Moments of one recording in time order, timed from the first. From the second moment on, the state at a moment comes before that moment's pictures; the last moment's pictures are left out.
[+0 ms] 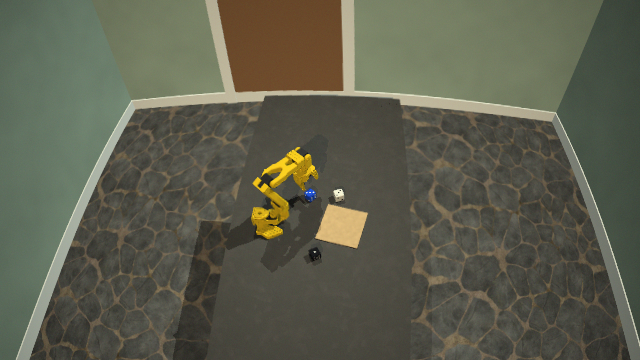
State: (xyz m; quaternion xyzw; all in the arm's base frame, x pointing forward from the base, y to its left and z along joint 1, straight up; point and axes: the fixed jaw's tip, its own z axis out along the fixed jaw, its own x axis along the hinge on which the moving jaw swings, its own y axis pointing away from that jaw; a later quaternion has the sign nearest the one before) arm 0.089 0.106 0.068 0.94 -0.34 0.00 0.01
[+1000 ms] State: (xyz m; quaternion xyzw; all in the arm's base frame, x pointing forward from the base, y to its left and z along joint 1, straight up) arm 0.094 0.113 0.091 0.94 -0.34 0.03 -0.09
